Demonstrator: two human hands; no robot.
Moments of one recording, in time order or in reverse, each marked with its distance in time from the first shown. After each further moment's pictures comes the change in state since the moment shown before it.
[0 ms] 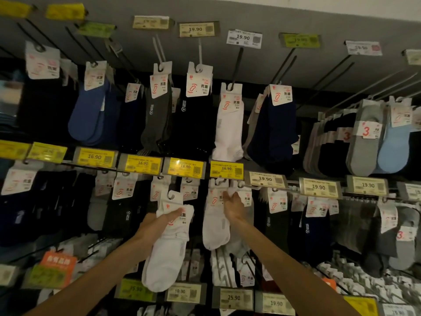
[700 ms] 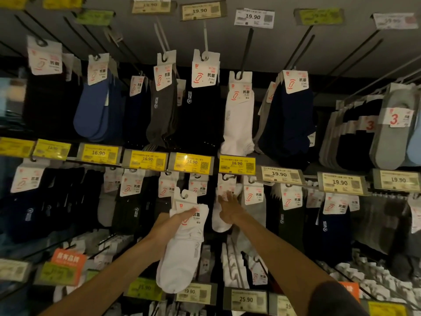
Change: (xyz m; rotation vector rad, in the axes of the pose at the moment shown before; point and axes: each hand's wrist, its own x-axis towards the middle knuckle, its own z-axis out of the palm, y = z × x) left_hand -0.001 0.001 0.017 -0.084 -0.059 -0.039; right_hand 0.061 0.038 0.035 -1.094 -0.399 -0.187
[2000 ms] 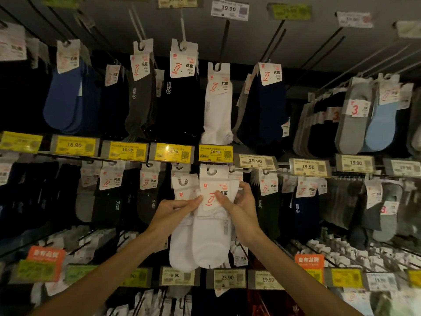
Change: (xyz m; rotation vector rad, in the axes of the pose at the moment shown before) left_hand -0.016 -0.008 0.034 0.027 -0.185 0.224; right_hand -0.189 -0.015 -0.039 1.682 0.510 -0.179
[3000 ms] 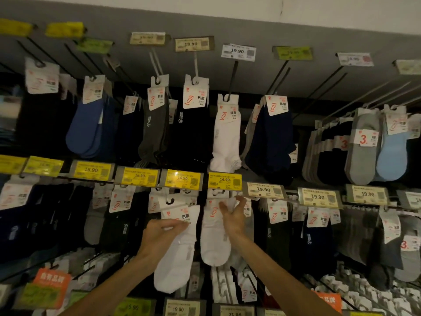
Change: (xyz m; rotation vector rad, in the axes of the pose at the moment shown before) left_hand 0.018 -0.003 -0.036 0.112 0.290 0.108; right_hand 0.086 0.041 0.022 -0.350 0.182 0.030
